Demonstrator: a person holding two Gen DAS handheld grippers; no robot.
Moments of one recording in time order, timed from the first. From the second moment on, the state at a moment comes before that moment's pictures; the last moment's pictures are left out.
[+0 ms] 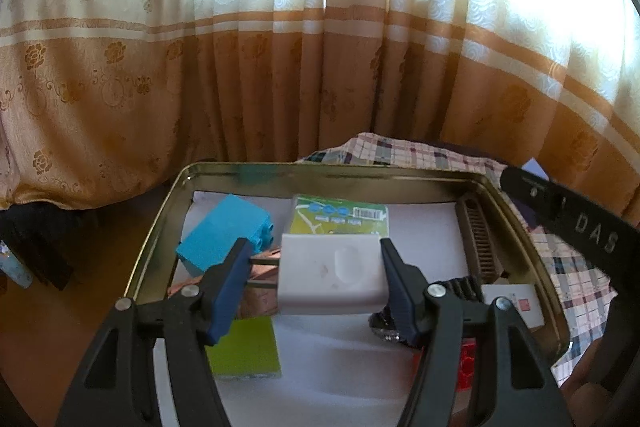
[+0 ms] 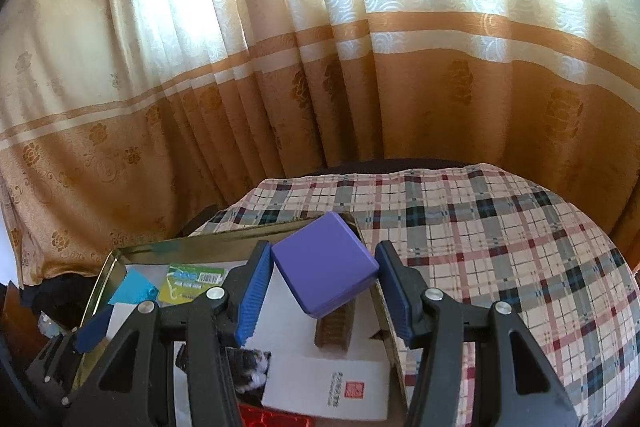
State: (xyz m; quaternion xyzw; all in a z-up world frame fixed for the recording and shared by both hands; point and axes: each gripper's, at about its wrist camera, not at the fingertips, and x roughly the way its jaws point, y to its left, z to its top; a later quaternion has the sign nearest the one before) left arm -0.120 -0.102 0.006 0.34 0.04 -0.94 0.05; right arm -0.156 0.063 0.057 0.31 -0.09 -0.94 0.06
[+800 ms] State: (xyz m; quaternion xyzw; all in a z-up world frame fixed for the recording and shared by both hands) left arm -0.154 -0.082 -0.003 0.39 -0.04 -0.92 0.08; right arm -0.198 0.048 0.031 0.40 -0.08 -0.91 0.05
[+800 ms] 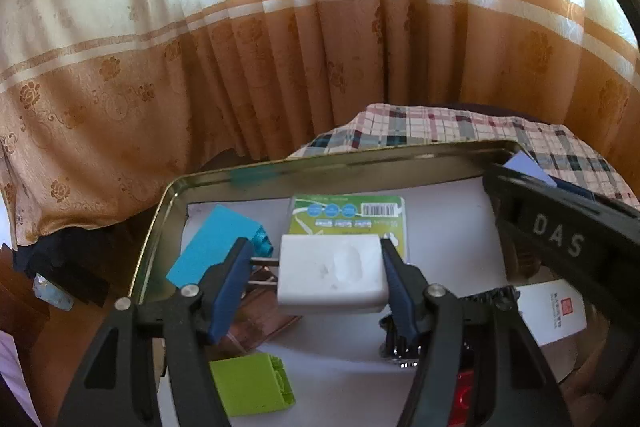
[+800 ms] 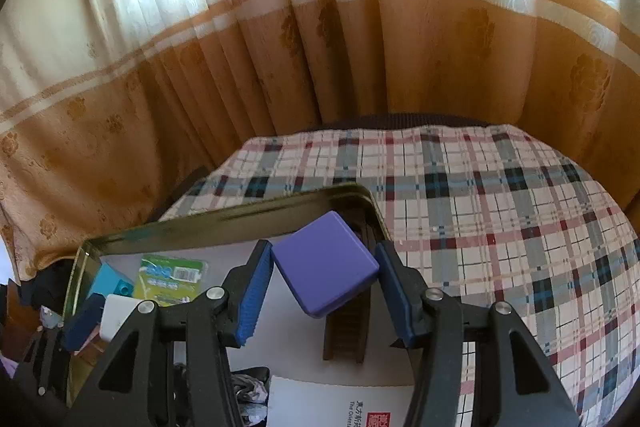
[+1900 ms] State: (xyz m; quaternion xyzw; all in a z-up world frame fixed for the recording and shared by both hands) left arm -0.159 -0.090 -0.006 0.41 0.00 -0.91 0.07; right arm -0.175 0.043 0.033 0.40 -0.07 -0.91 0.07
